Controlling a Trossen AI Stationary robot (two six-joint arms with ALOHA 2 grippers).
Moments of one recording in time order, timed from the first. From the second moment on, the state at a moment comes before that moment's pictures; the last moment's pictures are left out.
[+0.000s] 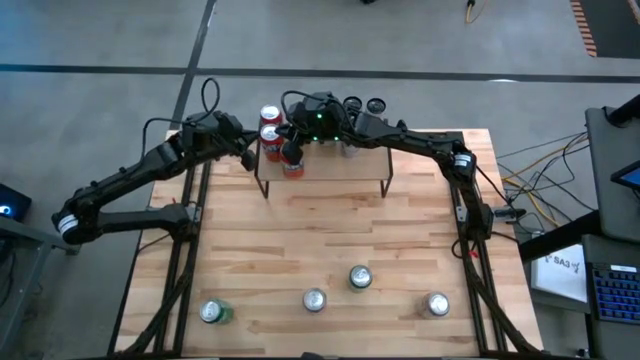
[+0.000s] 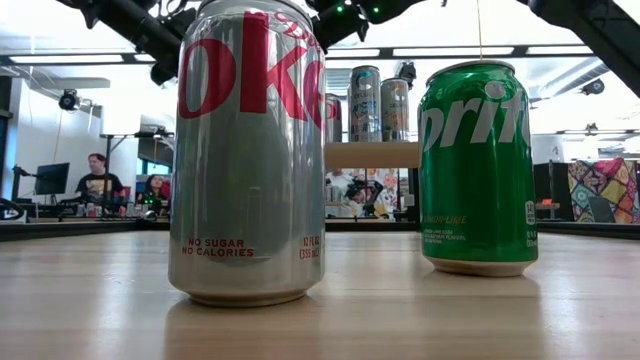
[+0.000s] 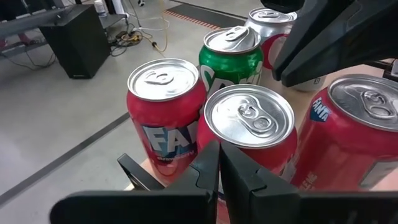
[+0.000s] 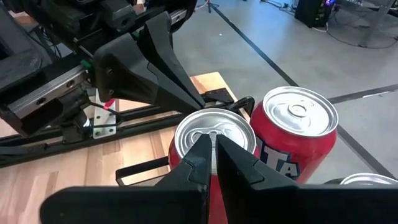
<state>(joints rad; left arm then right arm) 0.63 0.92 0.84 -0.32 -0.08 0.03 -0.35 2.08 2.04 -0.29 -0.08 0.00</state>
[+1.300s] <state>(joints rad) 0.51 0.96 0.84 -0.29 -0.04 0.03 -0.35 2.08 2.04 -0.34 -0.08 0.00</state>
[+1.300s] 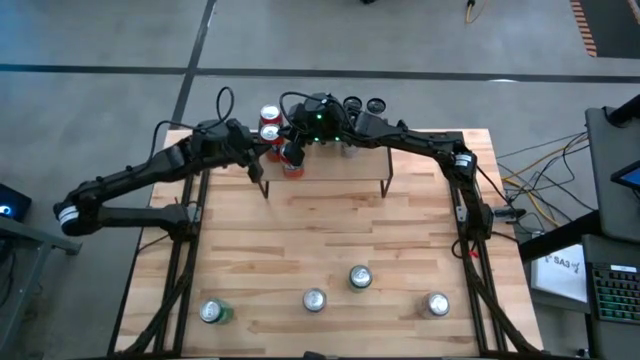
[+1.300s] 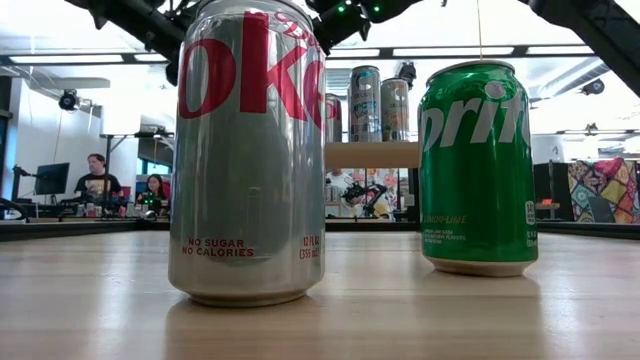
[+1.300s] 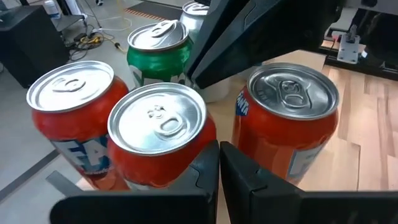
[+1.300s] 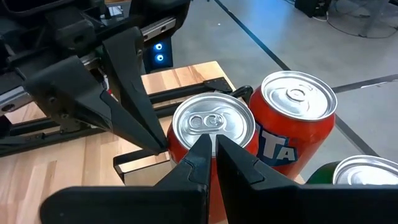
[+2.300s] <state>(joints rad) 0.51 0.90 0.84 -0.25 -0.22 0.19 -0.35 2.08 2.04 -0.33 -0.08 0.01</state>
